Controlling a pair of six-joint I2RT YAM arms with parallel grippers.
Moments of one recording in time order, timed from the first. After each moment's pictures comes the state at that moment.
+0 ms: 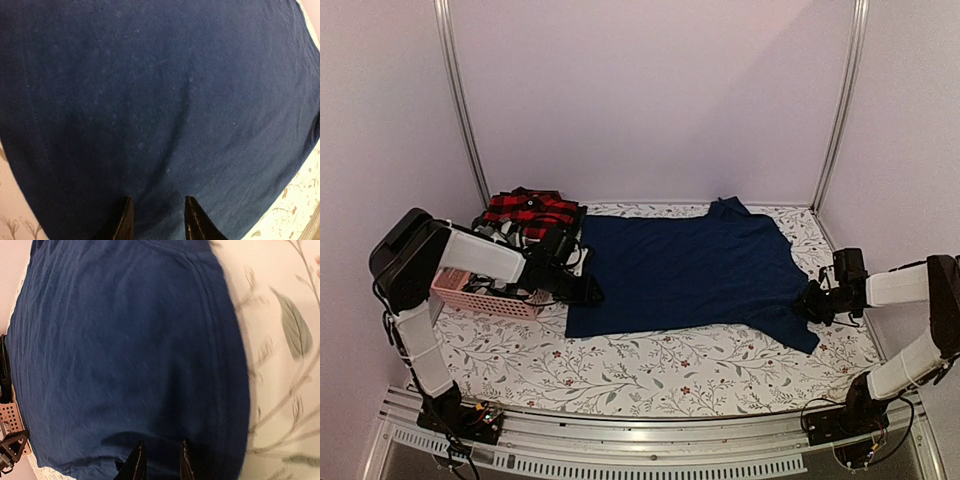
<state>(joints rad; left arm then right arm) -0.56 1.87 0.97 -0.06 0.21 -0.41 -0.01 1.46 0.54 -0.06 -0.32 0.62</state>
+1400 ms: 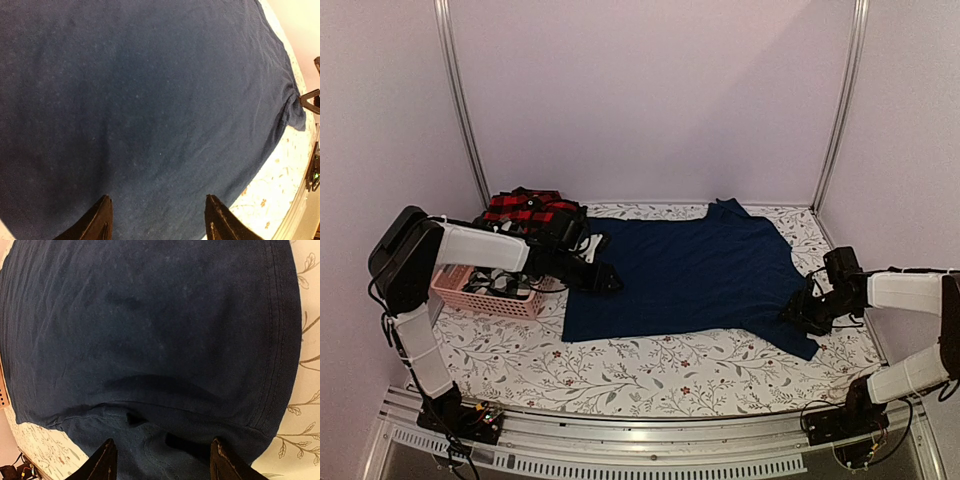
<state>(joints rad) -0.60 1.84 1.08 -0.12 0.33 -0.35 0.10 1.30 0.54 -0.37 -0.33 0.51</state>
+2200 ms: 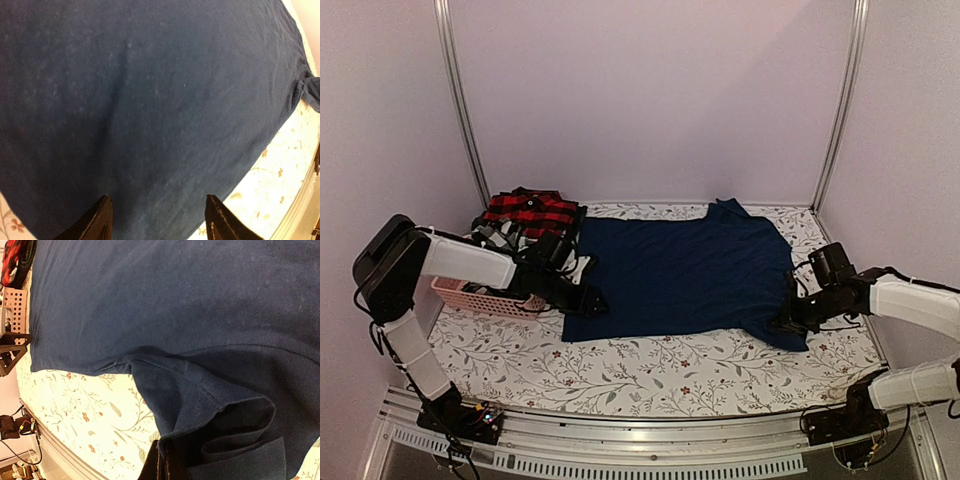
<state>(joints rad) -0.60 1.76 0.91 -0.12 0.32 -0.36 0.33 1.18 0.58 -0.45 -0.39 0.53</state>
